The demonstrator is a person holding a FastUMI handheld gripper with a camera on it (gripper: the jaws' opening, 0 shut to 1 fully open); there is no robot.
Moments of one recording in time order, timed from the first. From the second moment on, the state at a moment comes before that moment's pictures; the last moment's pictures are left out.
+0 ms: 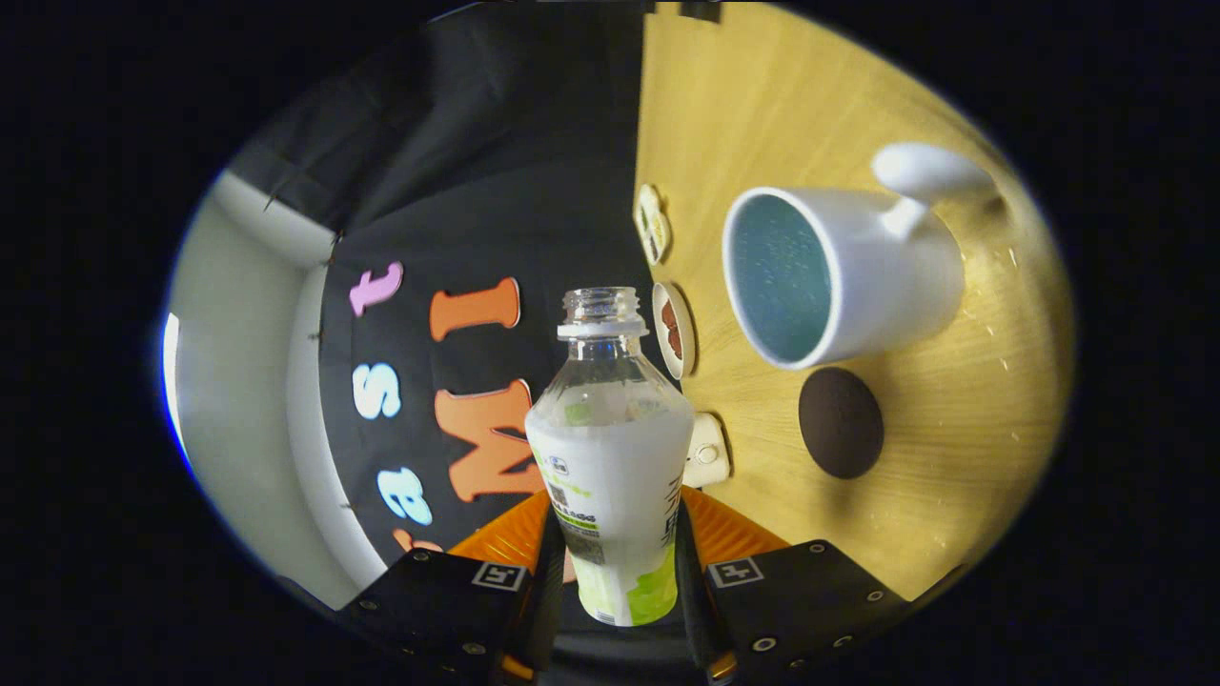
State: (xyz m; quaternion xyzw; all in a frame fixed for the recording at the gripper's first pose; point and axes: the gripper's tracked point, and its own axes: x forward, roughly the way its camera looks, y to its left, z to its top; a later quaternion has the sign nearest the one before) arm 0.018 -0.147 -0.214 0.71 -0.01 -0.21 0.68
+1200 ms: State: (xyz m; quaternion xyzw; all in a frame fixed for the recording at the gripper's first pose) arm 0.065 -0.161 -0.236 0.05 0.08 -0.14 0.99
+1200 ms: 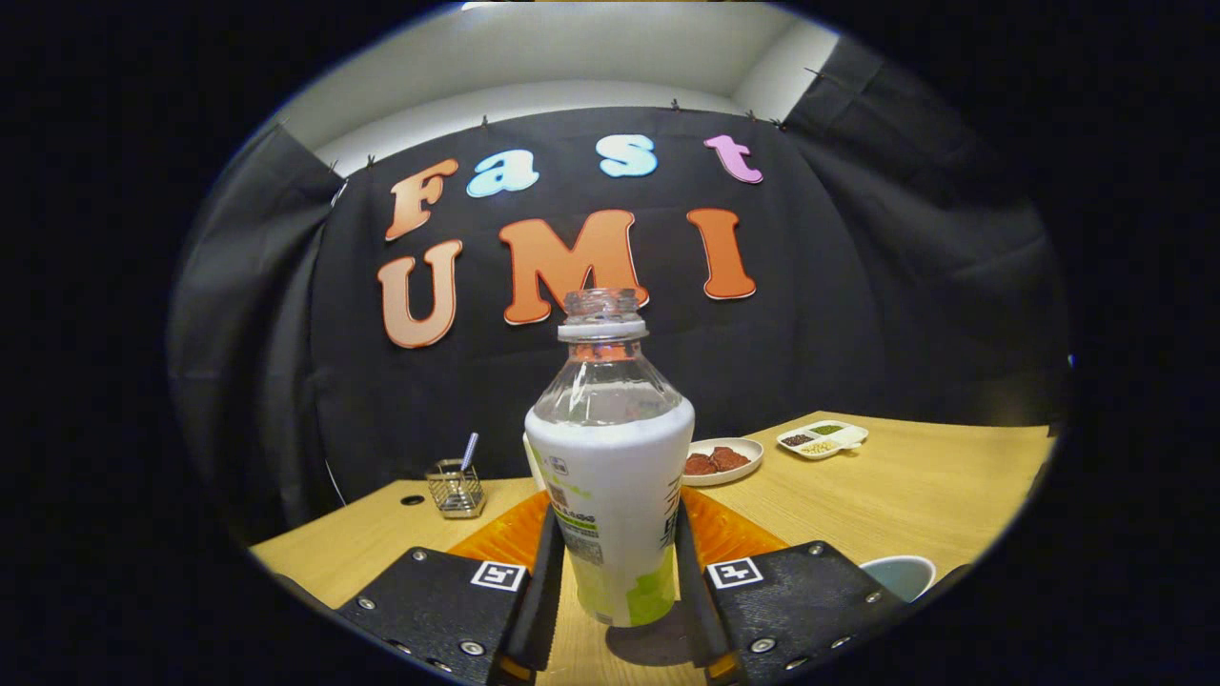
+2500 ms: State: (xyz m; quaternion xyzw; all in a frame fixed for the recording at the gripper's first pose) arm 0.027 -0.161 -0.186 0.04 0.08 -0.17 0.98
